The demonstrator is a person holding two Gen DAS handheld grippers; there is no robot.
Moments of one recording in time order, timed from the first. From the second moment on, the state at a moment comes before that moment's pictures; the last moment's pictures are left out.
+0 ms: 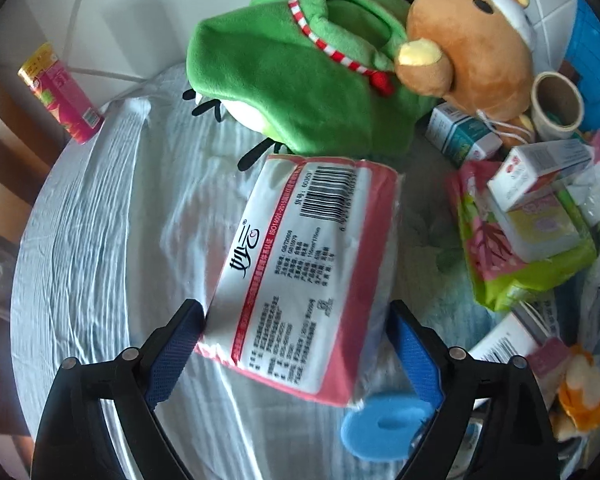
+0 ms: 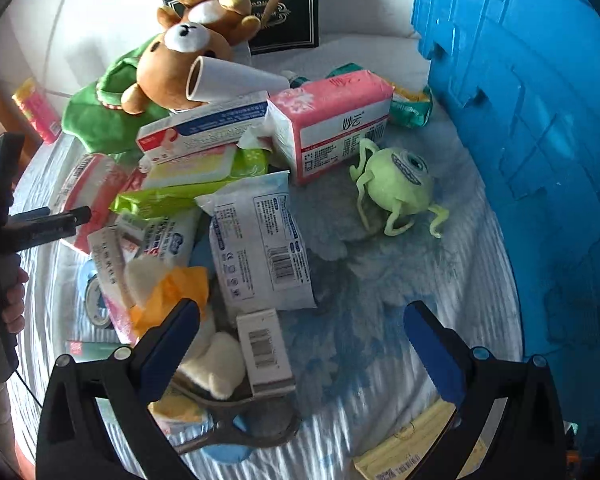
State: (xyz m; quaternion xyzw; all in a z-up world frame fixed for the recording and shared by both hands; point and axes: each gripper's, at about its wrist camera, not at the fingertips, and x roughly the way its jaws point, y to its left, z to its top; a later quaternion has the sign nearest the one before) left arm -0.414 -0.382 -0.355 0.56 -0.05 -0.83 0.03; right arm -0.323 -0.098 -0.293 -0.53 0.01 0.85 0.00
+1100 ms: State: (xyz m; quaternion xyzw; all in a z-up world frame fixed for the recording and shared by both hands) left arm -0.430 -0.397 -0.367 0.56 0.01 -0.83 0.05; right arm -0.505 -0.069 -0.326 -0.55 0.09 0.83 0.04
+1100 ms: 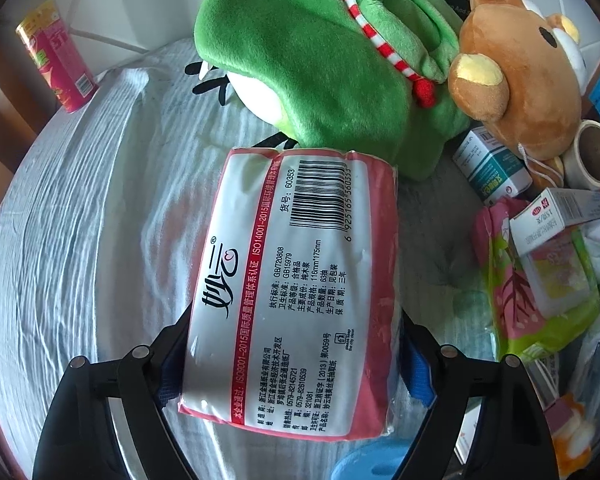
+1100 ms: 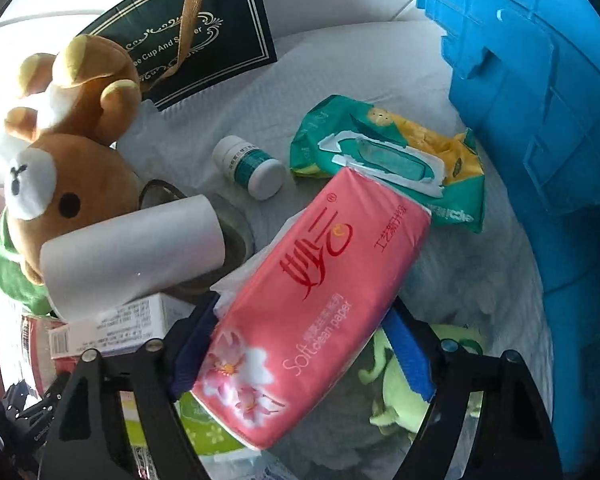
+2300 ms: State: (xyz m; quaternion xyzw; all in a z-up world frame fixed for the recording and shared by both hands) left arm -0.174 -0.334 -0.109 0.34 0.05 -0.93 0.14; right arm -0.249 -0.137 -0.066 -0.32 -0.05 0.93 -0.19
